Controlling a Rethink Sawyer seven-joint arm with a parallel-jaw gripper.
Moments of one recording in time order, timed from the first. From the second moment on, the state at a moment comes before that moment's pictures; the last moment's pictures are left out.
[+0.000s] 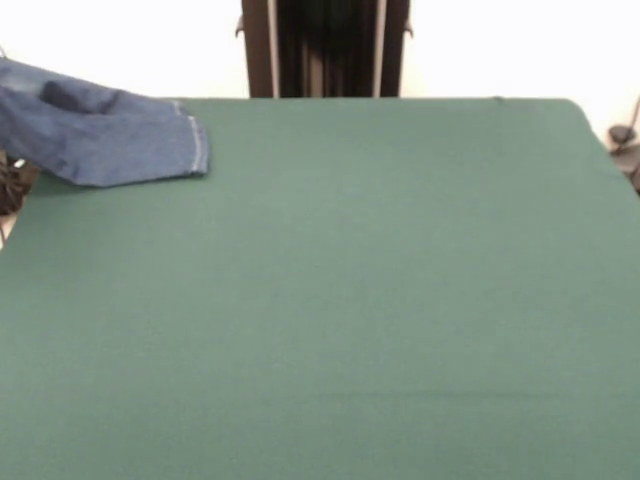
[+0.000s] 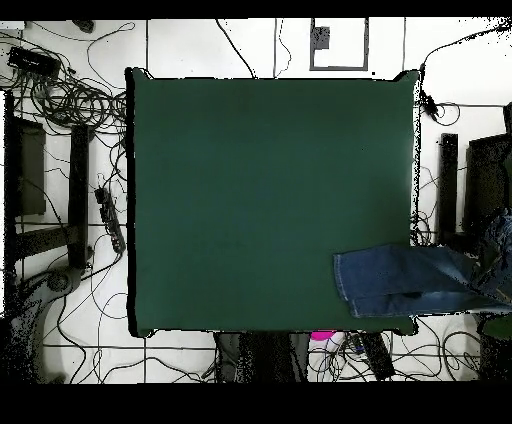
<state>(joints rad) -0.83 -1.04 0.00 1.46 -0.61 0.73 2.33</state>
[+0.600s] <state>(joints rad) -0.89 -0.93 0.10 1.27 -0.61 0.76 2.11</state>
